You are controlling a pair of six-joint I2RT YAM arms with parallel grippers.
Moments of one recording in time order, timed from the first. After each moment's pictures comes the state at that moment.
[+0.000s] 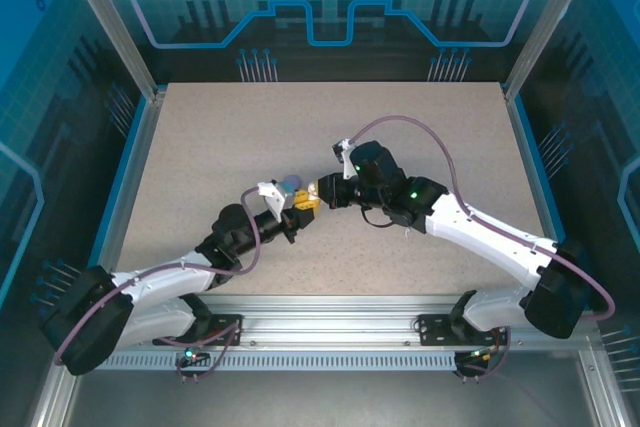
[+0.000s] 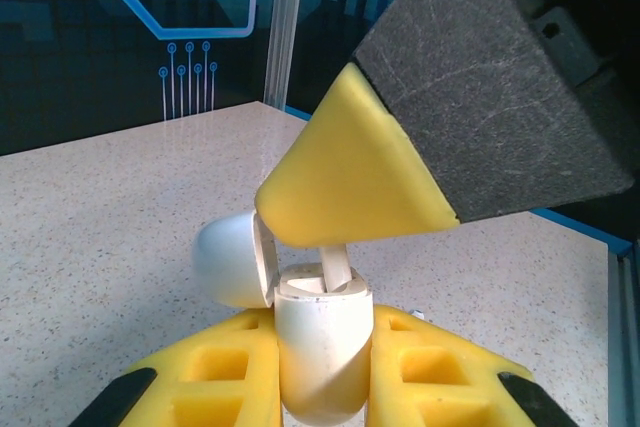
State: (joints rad) left arm -0.67 1.11 0.31 0.79 0.24 -0.16; right arm 0.82 1.33 1.09 -0.36 -0.12 0.61
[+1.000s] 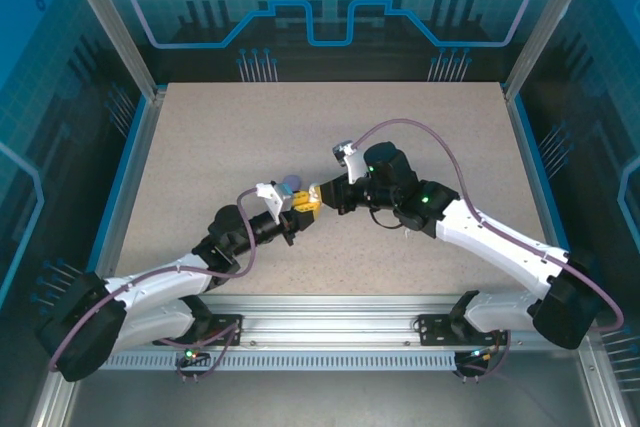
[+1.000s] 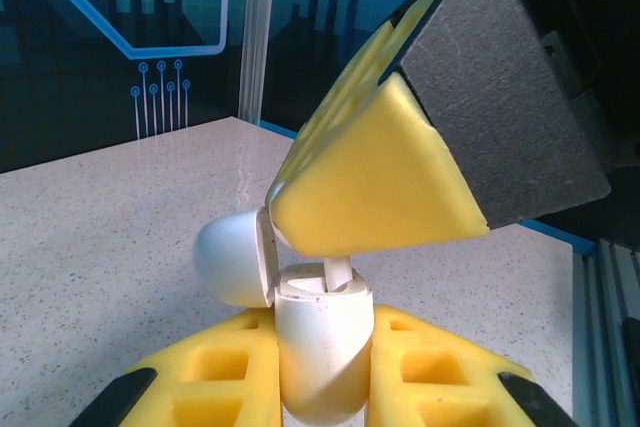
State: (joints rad) left arm -0.67 1.07 0.31 0.79 0.29 -0.16; right arm 0.78 1.26 1.03 -0.29 -0.28 0.42
